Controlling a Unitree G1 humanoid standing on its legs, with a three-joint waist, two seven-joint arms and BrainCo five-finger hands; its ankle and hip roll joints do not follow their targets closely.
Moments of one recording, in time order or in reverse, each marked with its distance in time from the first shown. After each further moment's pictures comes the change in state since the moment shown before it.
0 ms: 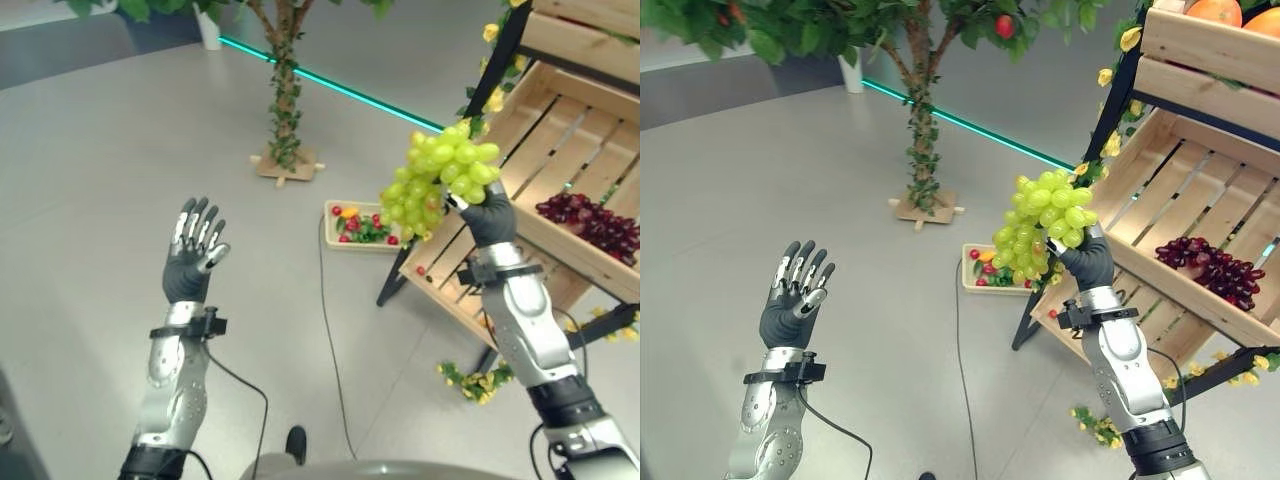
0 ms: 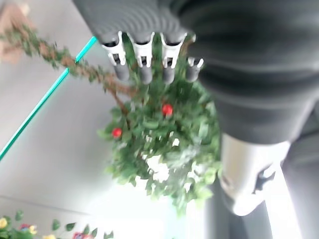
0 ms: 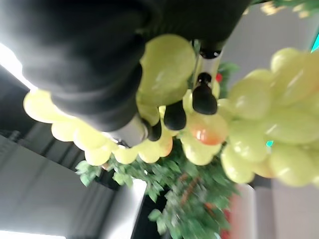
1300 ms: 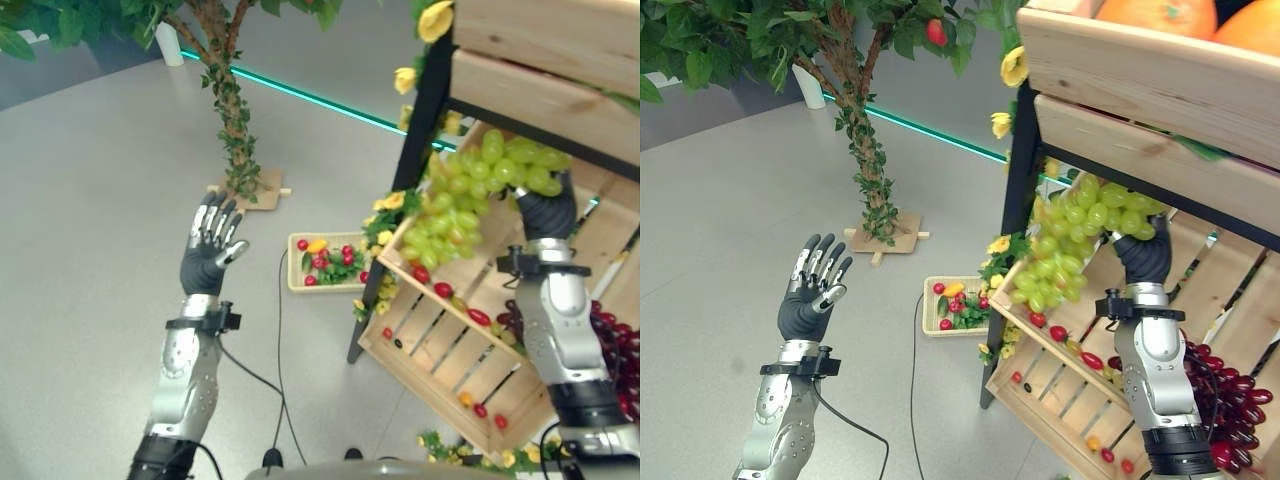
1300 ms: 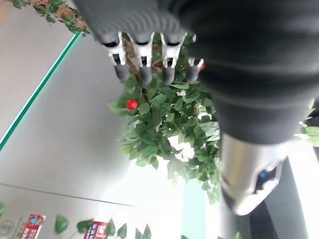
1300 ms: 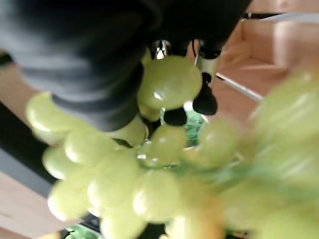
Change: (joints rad) left arm 0.008 -0.038 0.000 -0.017 0.011 0.006 -0.016; right arm 0.094 -0.040 -0.204 -0.001 -0.013 -0.027 -0.092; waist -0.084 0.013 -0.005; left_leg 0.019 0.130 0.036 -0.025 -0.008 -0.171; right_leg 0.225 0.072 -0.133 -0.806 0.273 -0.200
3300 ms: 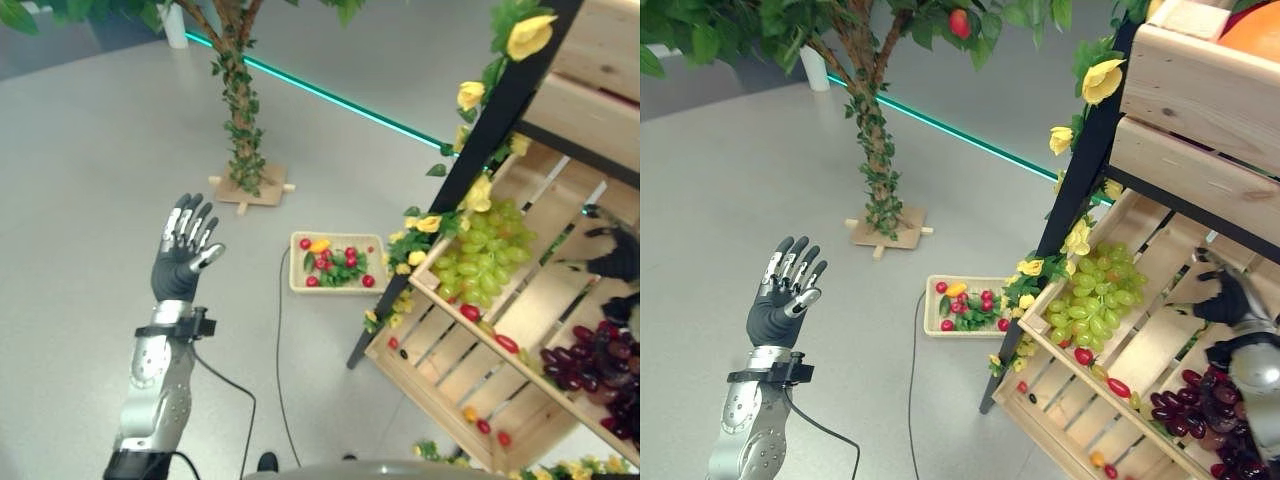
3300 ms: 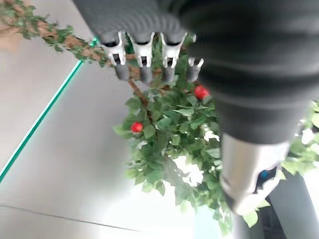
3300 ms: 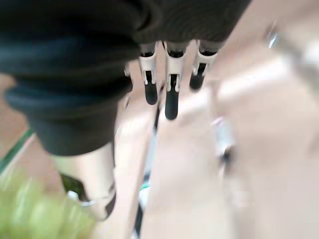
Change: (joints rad) left arm 0.069 0.055 0.125 -0.049 -0.016 0.068 -0.028; right arm 0.228 -0.419 -0.251 0.244 -0.686 0.336 0.084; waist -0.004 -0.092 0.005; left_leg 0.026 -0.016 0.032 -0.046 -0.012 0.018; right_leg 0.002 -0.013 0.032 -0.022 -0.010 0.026
